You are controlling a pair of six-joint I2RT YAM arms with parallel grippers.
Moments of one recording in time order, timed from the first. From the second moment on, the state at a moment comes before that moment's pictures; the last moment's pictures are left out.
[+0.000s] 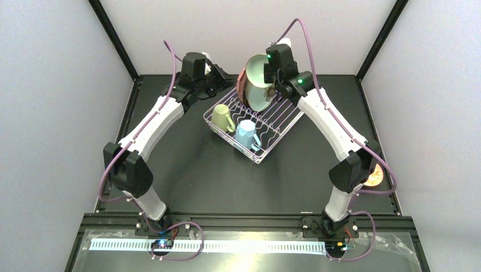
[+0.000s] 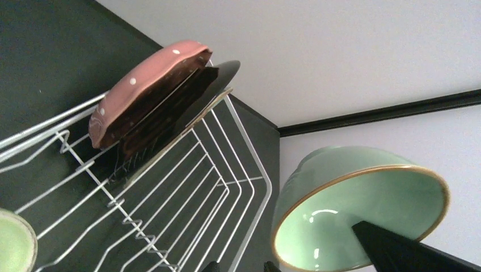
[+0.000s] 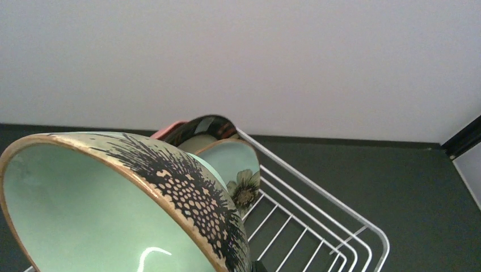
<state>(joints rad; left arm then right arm) -0.41 1.67 1.60 -0.37 0.24 -1.07 0.56 1.78 1.94 -0.68 0.50 0.26</state>
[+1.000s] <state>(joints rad) -0.41 1.74 1.67 -0.26 0.20 -0.79 0.56 1.92 2.12 -0.82 0.34 0.32</state>
